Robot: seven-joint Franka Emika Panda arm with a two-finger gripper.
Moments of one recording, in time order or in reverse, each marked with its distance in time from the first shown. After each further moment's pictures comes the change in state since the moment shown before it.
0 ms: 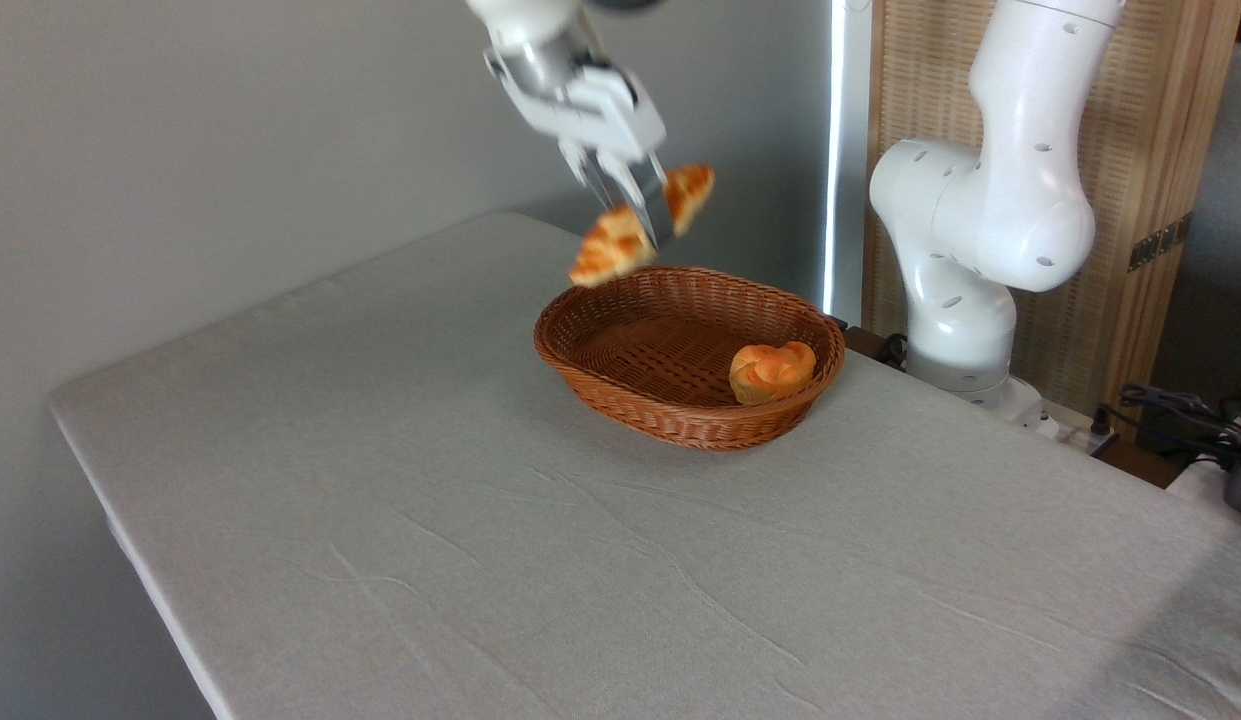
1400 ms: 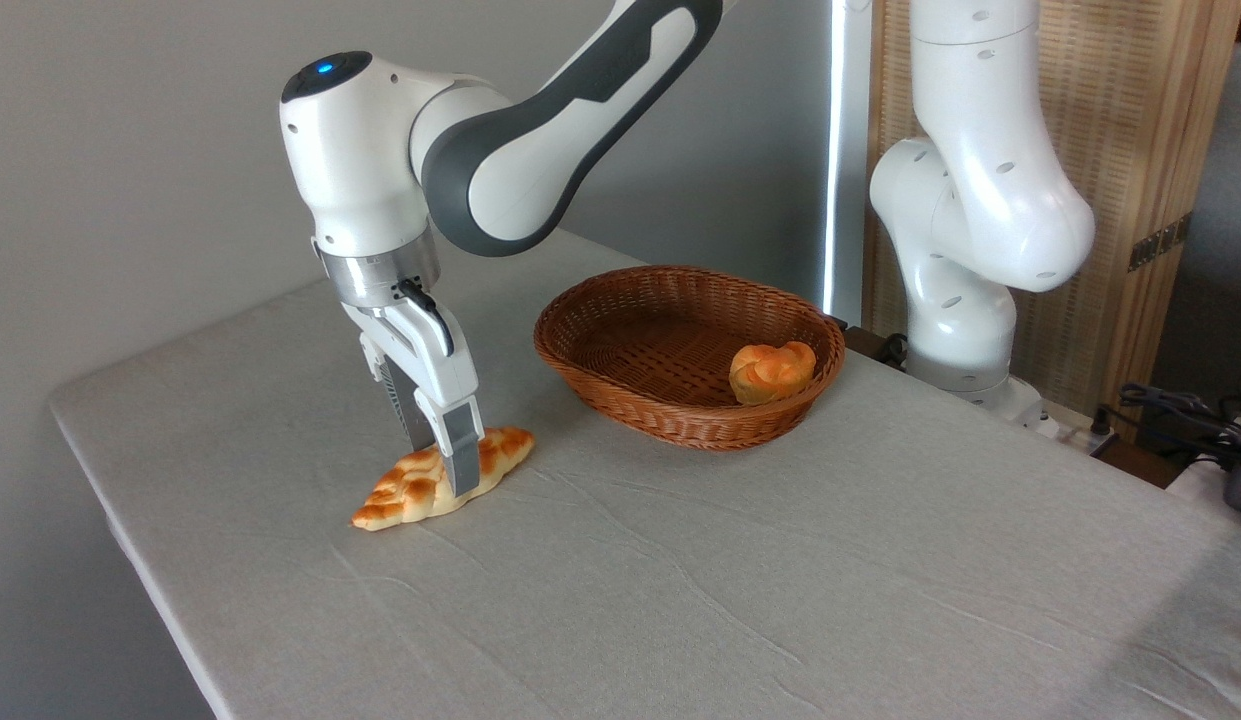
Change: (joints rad) arm -0.005 0.547 0.173 0.174 0.178 0.658 0.168
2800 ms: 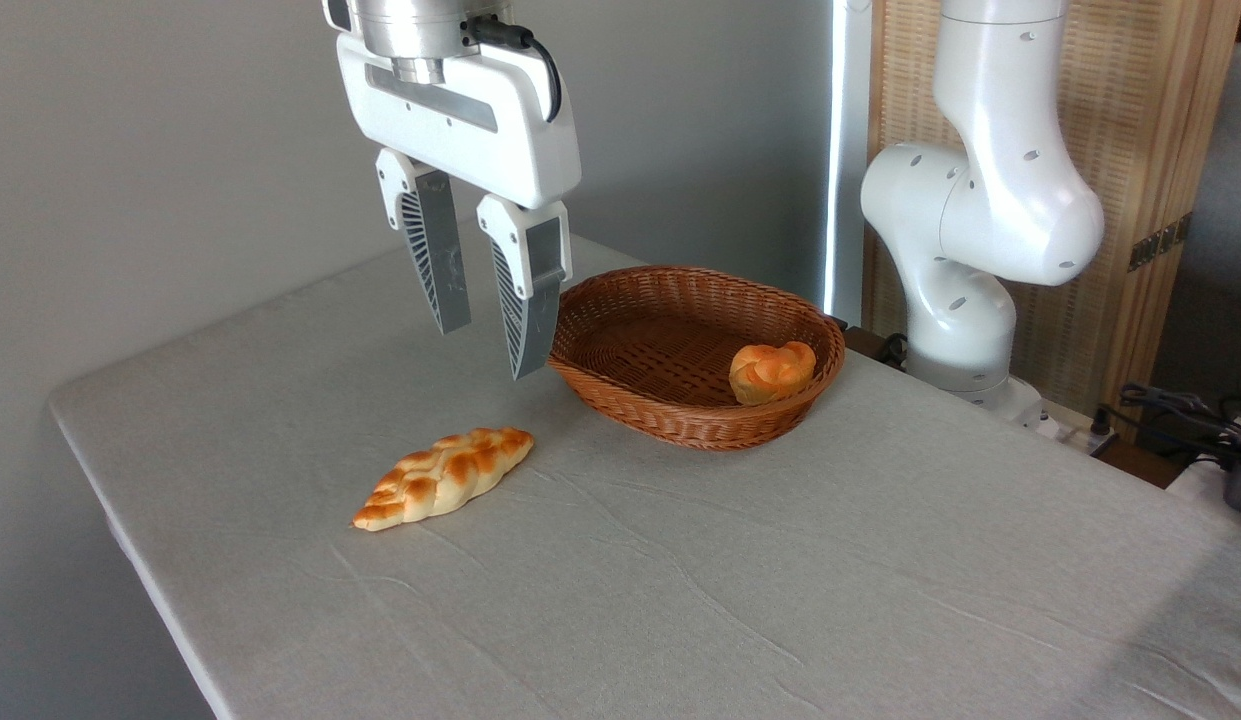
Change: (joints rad) arm 0.201 -0.187 0.087 0.296 0.009 -0.421 0.157
